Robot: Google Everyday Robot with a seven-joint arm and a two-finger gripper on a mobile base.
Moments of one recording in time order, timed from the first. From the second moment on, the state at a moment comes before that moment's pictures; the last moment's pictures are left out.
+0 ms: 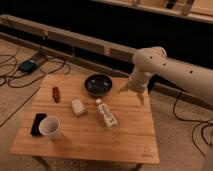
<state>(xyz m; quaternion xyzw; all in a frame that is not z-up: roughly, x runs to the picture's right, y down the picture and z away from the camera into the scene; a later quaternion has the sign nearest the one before) 0.131 0.054 0.740 -0.25 0.24 0.81 0.47</state>
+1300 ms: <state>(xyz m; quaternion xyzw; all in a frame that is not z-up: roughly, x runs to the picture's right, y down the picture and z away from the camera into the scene) 0.089 0.069 0.737 -0.29 0.24 0.72 0.58</state>
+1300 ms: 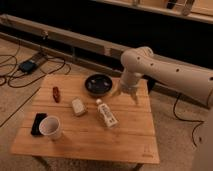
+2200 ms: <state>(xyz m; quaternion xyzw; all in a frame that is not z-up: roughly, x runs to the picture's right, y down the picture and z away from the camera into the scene) 0.042 0.094 0.766 -0.32 0.28 0.59 0.69</state>
